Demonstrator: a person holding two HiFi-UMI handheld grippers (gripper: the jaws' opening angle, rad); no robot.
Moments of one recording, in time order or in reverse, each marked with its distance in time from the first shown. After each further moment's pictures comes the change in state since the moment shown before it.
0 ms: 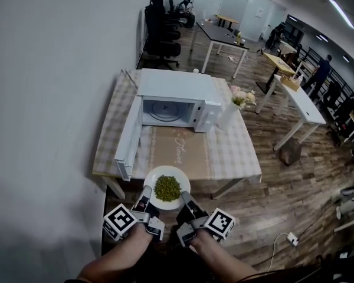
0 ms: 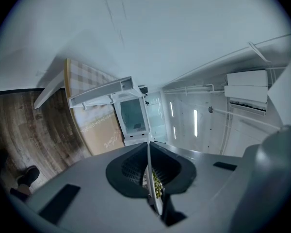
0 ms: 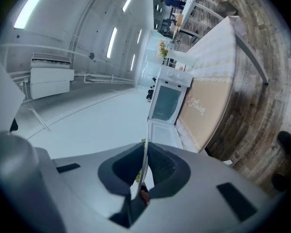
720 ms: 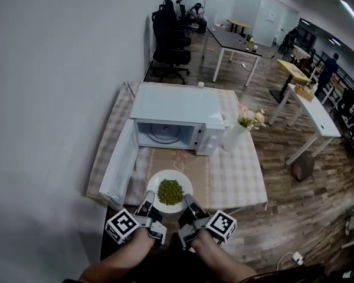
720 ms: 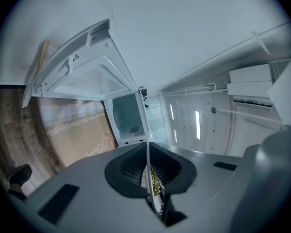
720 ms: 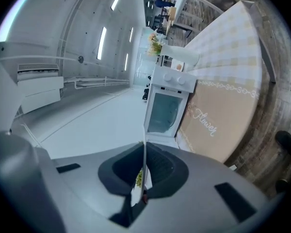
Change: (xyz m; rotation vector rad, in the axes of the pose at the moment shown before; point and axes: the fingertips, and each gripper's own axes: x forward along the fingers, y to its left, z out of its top) left arm 0.136 -0.003 0.003 0.011 -0.049 -0.005; right arm 0.090 -0.038 0.115 0.073 0.028 -0.025
